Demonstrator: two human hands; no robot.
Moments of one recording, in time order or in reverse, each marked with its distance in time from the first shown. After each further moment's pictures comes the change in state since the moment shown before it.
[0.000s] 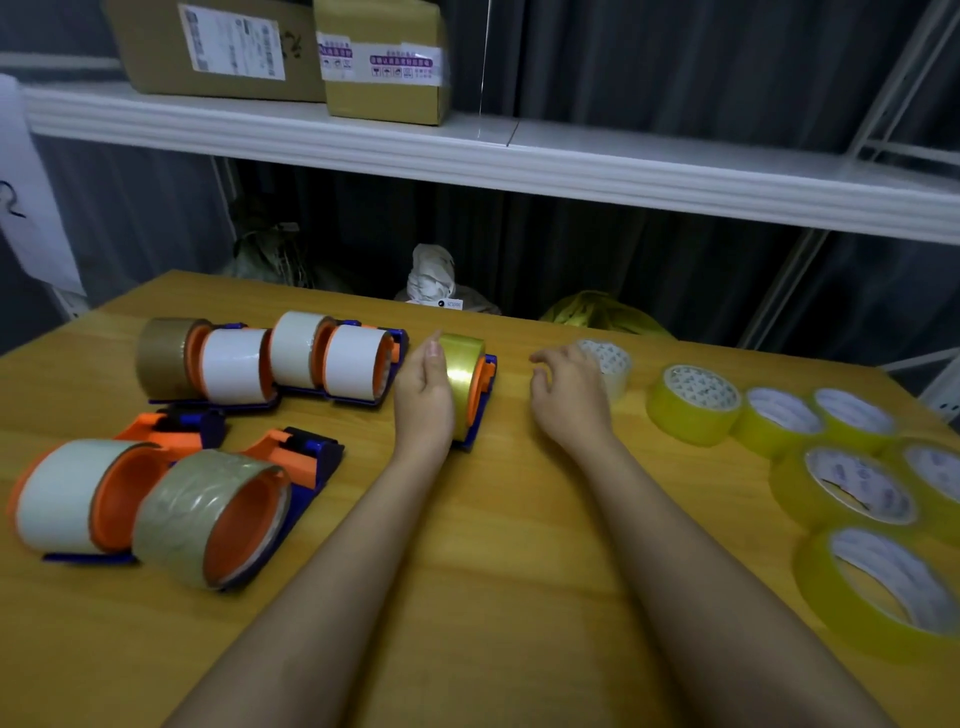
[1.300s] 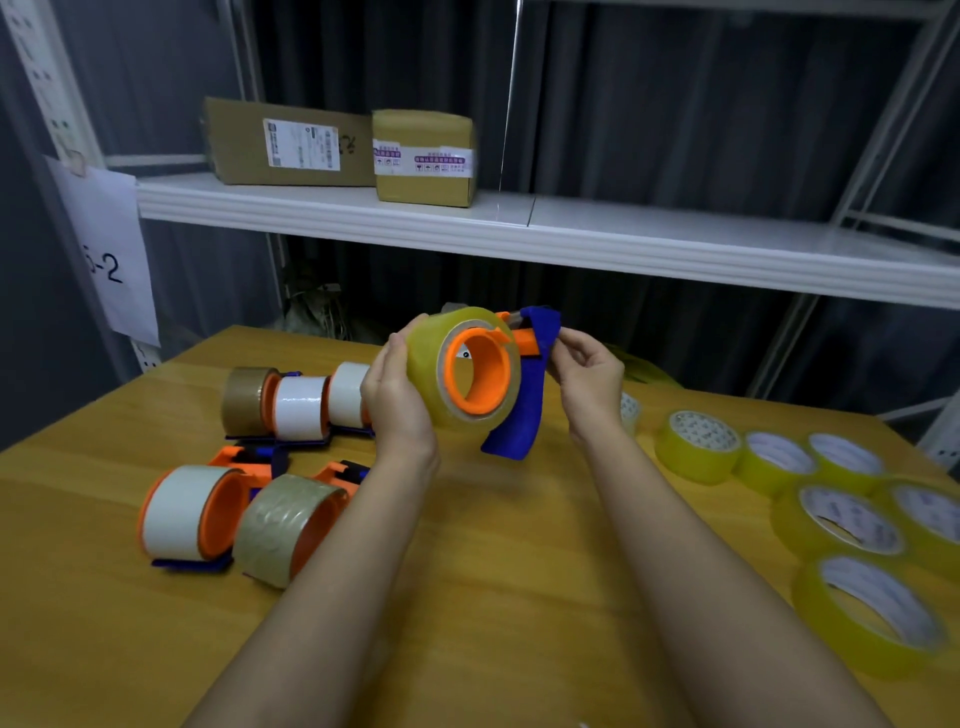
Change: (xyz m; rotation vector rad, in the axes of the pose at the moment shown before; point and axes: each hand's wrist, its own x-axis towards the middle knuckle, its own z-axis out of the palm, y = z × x) left_hand -0.011 0.076 -0.059 -0.586 0.151 -0.030; right_hand 0.006 -0.067 -0.048 1.133 0.209 0.195
